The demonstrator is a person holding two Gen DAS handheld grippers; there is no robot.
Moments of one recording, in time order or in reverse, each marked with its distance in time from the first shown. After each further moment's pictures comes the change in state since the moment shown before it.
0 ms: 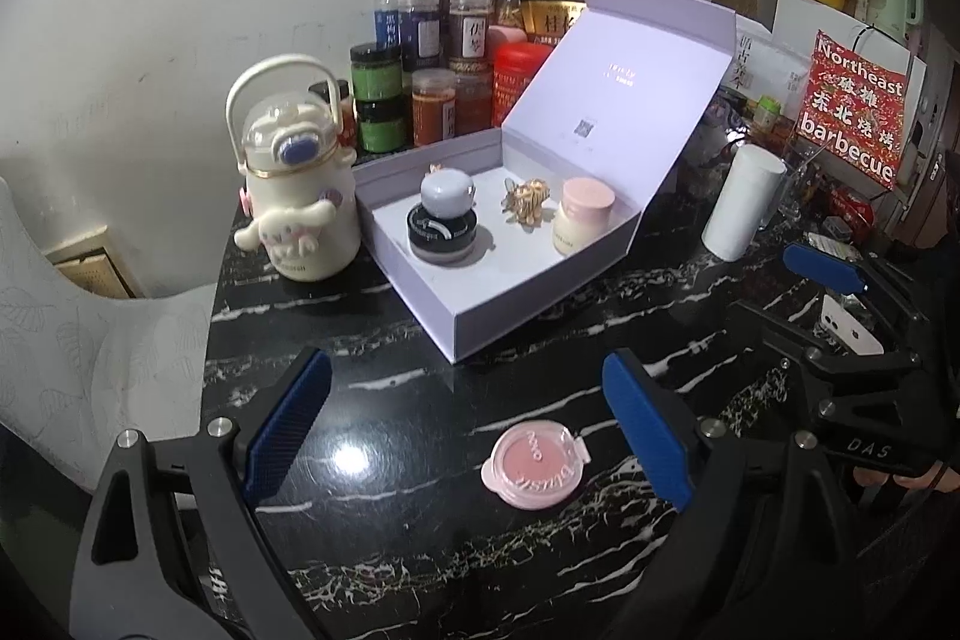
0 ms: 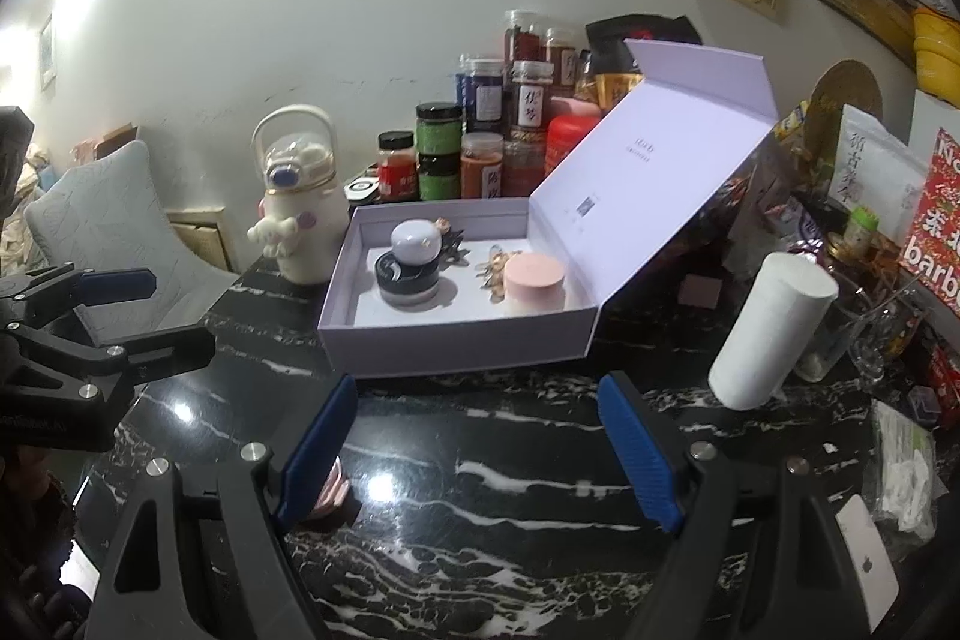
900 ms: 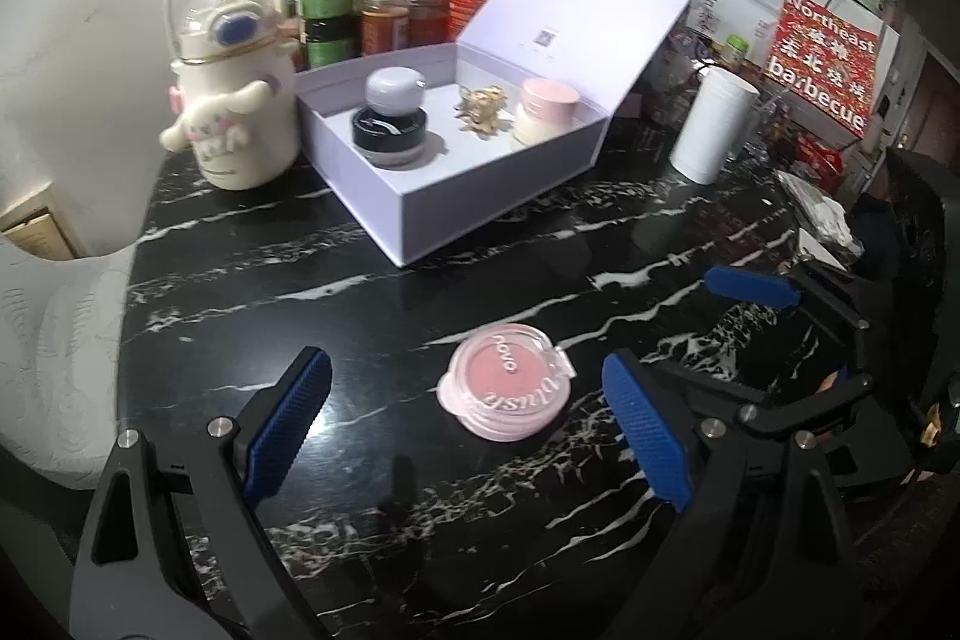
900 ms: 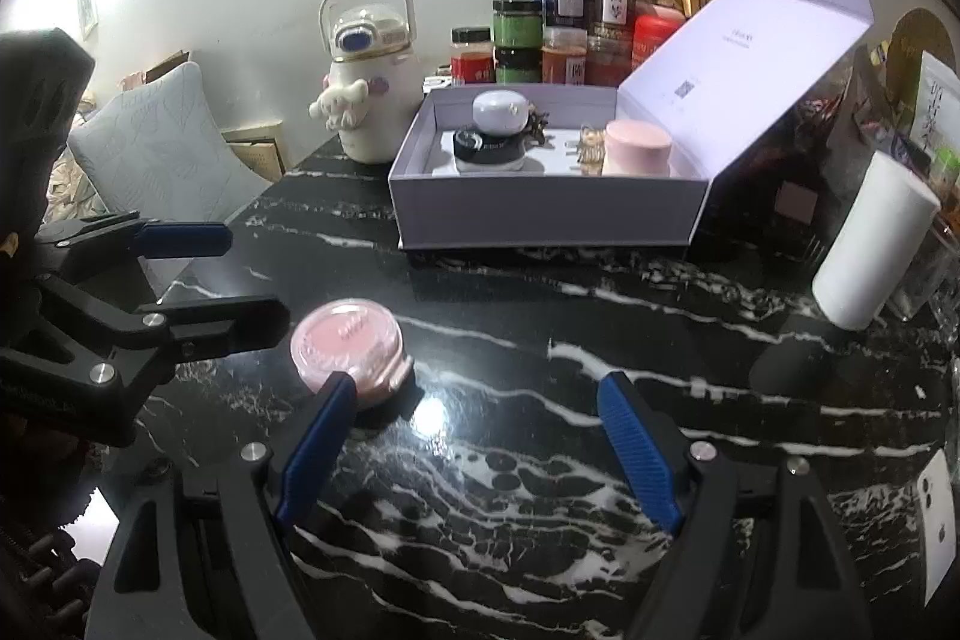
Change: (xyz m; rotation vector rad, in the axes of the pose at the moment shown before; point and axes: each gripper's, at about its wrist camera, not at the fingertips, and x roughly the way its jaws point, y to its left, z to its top) left arm 0.039 -0.002 -0.052 0.013 0.104 -0.140; right arm 0.038 0.026 -0.062 -0.049 0.166 0.152
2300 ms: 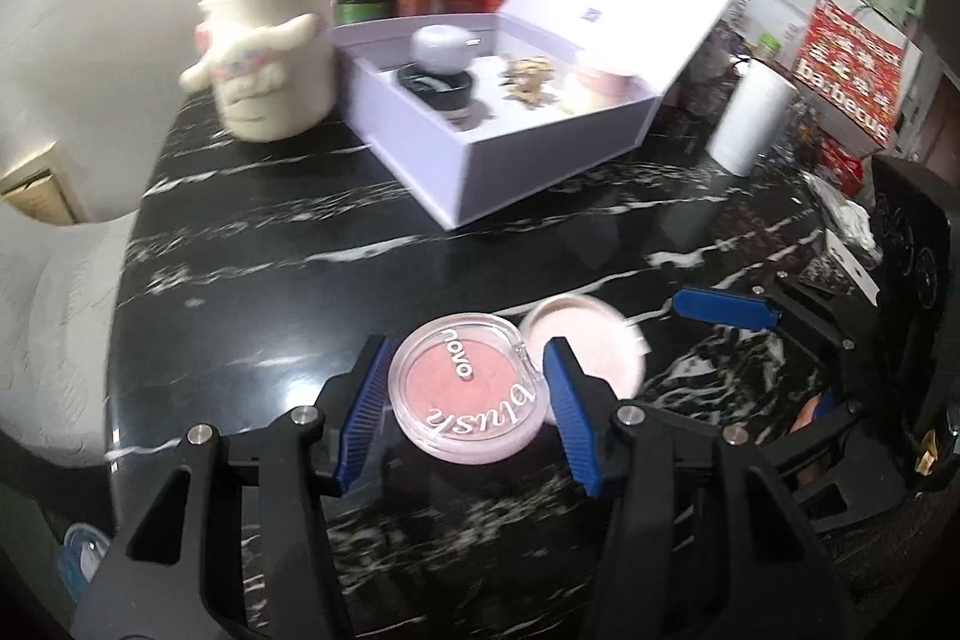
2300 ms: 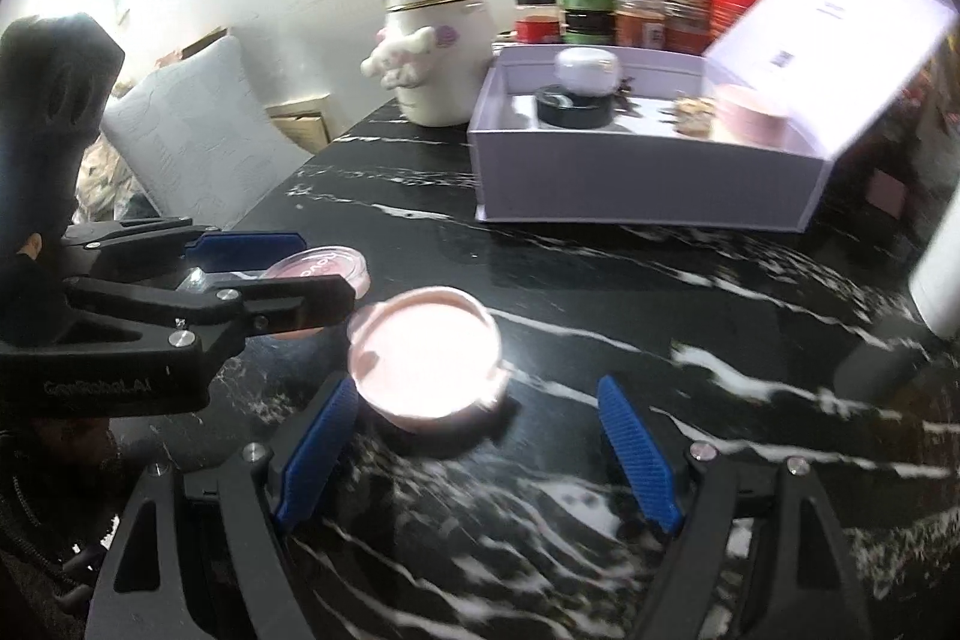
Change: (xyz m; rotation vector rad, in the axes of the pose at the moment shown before) left arm 0.020 0.038 -0.019 -0.067 0.027 0.027; right arm 0.049 0.038 0.003 -0.039 0.048 0.124
